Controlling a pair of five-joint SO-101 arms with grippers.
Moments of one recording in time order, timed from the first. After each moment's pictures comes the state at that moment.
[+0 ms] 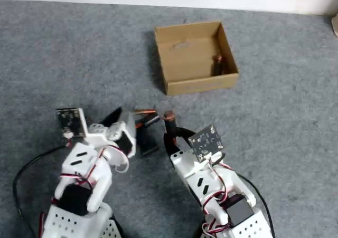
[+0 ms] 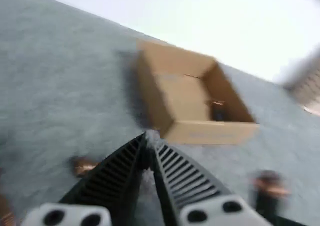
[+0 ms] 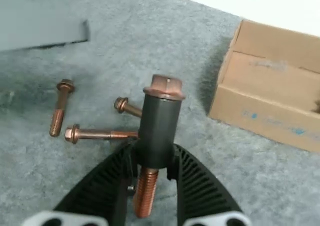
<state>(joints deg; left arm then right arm) 9.6 -93.5 84.8 36.2 33.5 -33.1 -104.5 89.3 41.7 5.6</state>
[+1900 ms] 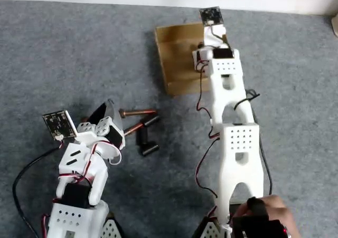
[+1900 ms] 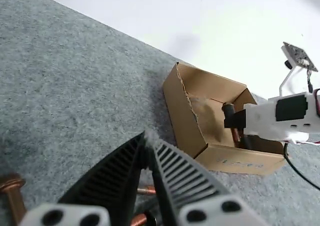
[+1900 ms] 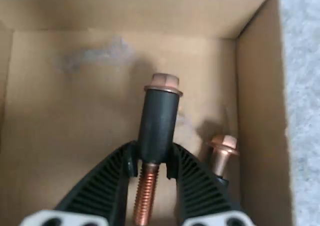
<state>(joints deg) 3.6 -93.3 92.3 24.4 33.5 -7.6 55.7 -53.5 54.5 9.6</state>
